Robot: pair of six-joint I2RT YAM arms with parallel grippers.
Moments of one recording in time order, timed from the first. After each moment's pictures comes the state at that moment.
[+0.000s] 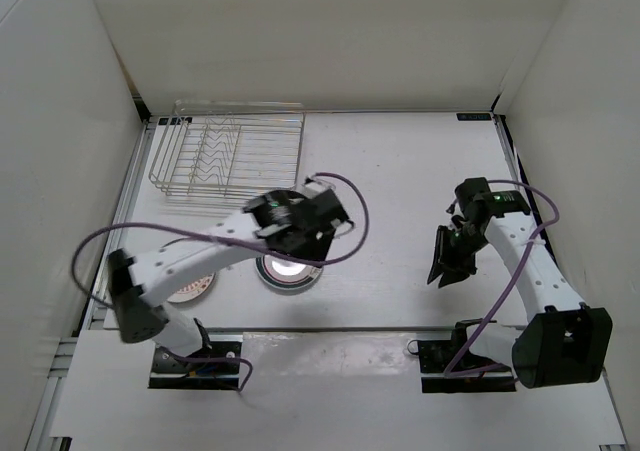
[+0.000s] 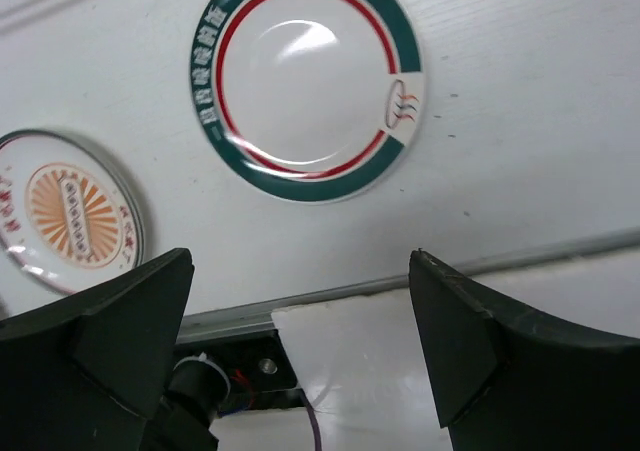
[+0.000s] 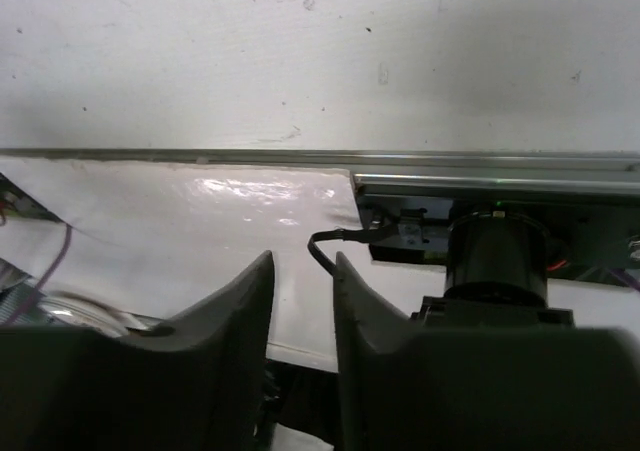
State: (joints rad) left arm -1.12 1.60 1.54 -1.30 -0.52 -0.66; right arm 0.14 1.19 0.99 -1.35 -0.28 0.32
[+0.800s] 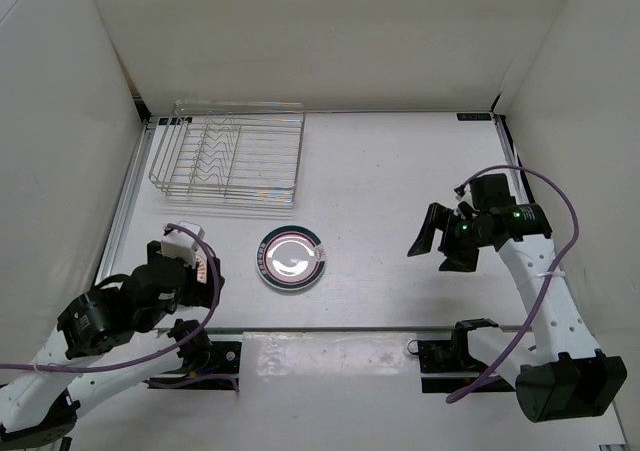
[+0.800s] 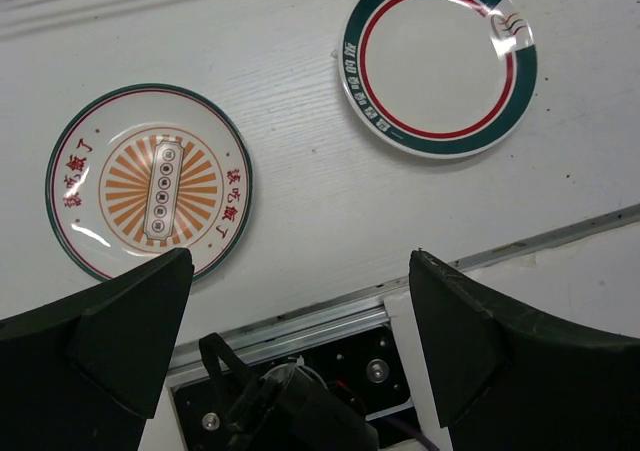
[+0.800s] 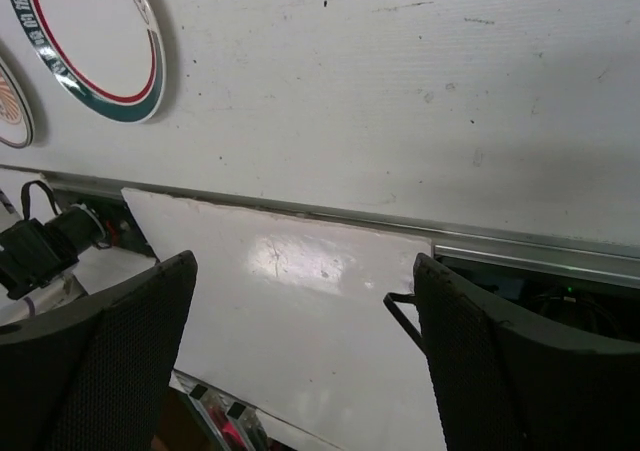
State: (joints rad) left arm -0.97 0.43 0.97 -1.25 -0.52 -0.42; right arm 0.14 1.01 1.04 -1.22 -0.38 0.42
